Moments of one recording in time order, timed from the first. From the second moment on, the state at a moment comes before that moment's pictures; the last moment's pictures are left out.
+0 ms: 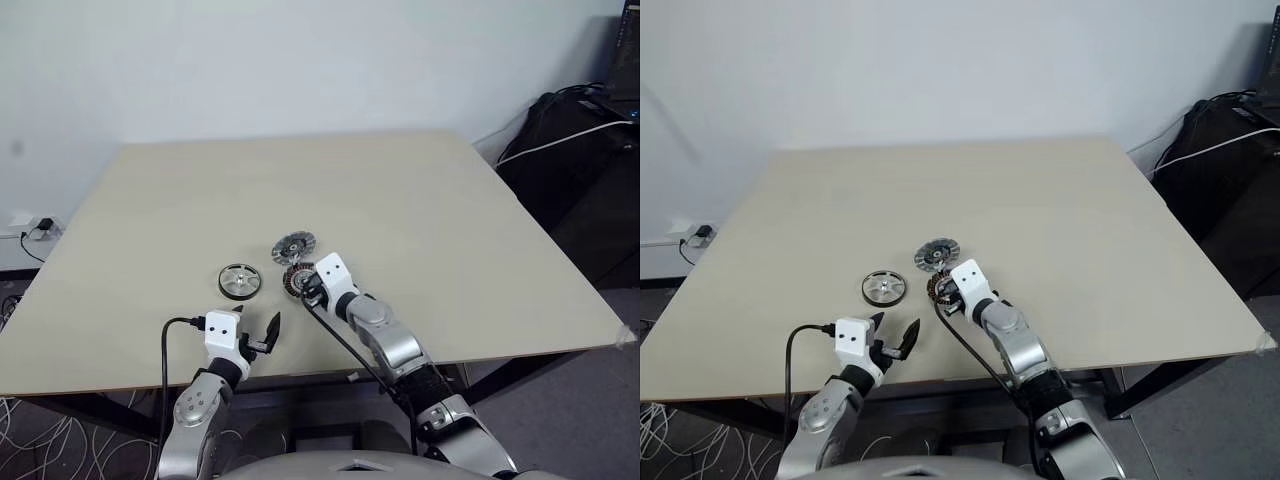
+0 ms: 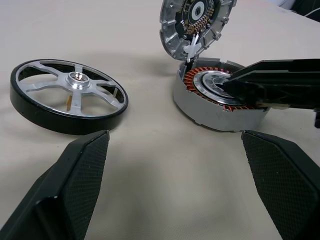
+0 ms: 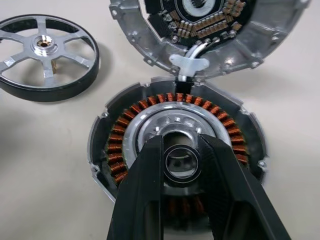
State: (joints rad) left arm 0.33 0.07 -0.09 -0.08 -0.14 0.02 -0.29; right arm -0.31 0.00 0.31 0.35 -0.04 0.34 0.30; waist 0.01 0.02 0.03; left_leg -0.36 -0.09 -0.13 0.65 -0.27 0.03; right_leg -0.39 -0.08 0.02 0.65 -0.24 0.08
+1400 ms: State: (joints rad) left arm 0.33 0.06 -0.10 -0.12 -0.14 0.06 -0.29; right arm -0.19 -0.05 0.34 0.00 0.03 0.62 0.41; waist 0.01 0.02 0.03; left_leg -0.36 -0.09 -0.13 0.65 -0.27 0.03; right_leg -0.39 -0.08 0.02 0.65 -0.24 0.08
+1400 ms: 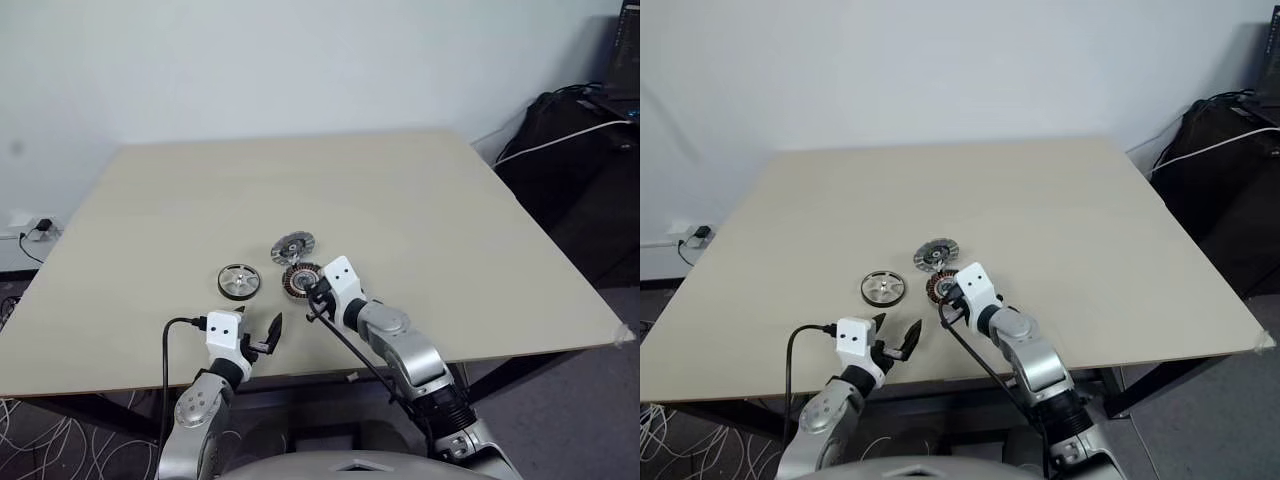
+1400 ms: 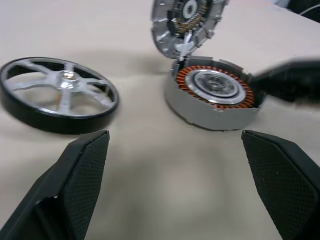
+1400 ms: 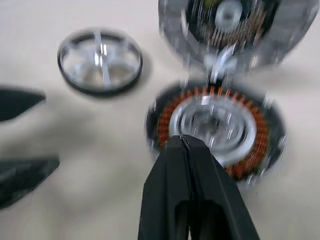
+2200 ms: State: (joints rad) left arm 0.34 0.06 -0.11 -0.12 -0.16 0.06 -0.28; right arm -0.42 0.02 0.34 0.29 0.02 0.65 0.37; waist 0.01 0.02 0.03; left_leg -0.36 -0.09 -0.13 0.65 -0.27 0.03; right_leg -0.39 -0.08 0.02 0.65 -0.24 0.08
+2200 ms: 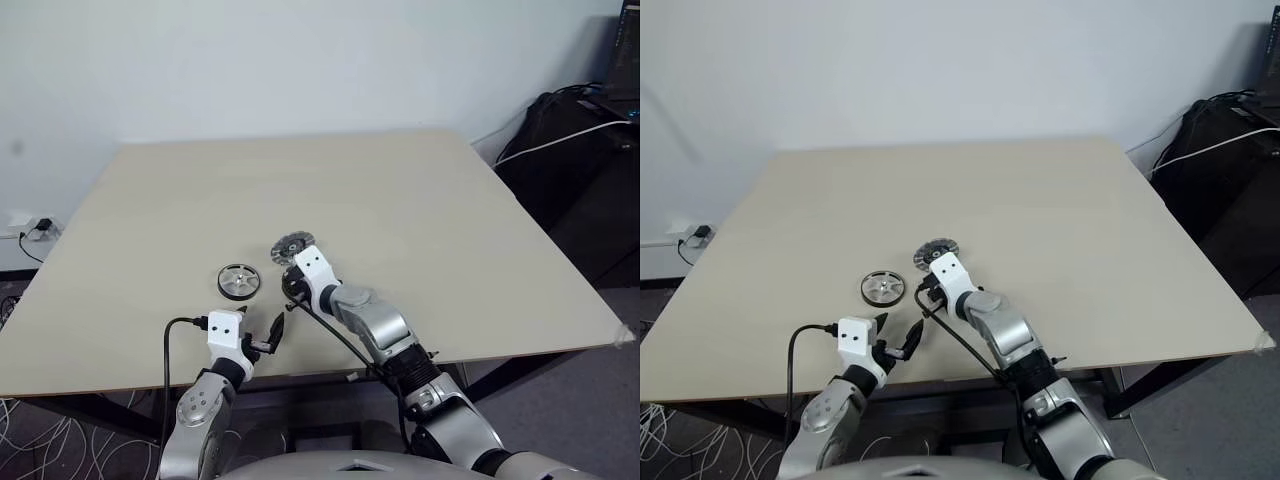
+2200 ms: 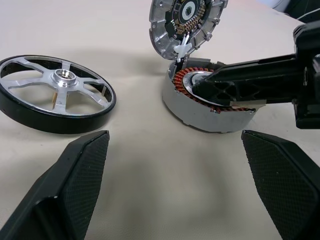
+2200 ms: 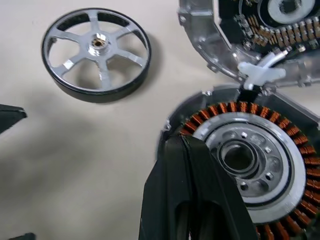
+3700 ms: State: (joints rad) left arm 0.34 0.06 -0.11 -0.12 -0.18 0.06 -0.29; right arm -0.41 0.02 0.27 0.31 -0.01 0.55 0.27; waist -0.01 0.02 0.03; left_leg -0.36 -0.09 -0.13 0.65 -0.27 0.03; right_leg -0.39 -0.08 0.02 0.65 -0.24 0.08
